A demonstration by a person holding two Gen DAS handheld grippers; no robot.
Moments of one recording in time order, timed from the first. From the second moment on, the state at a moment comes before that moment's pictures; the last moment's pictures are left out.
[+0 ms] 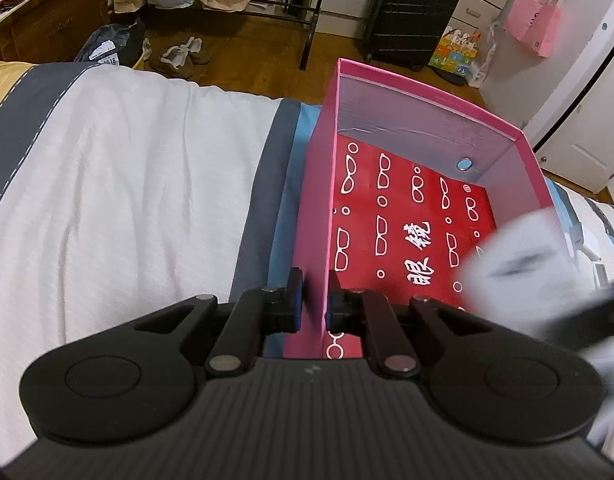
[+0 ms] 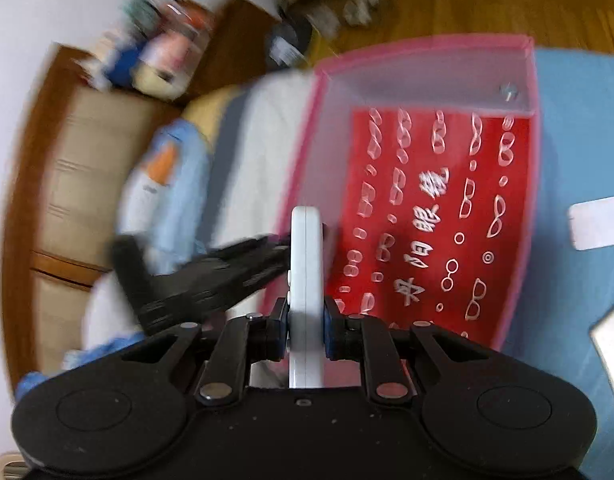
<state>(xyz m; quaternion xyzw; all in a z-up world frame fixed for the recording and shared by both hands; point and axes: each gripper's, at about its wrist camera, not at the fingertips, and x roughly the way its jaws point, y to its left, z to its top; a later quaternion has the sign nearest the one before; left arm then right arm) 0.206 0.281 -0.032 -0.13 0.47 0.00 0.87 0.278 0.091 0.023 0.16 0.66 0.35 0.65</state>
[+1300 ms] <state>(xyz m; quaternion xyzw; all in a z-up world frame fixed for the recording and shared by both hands) 0.203 0.285 -0.034 -0.15 0.47 0.01 0.87 0.262 0.116 -0.049 0.18 0.70 0.28 0.63</state>
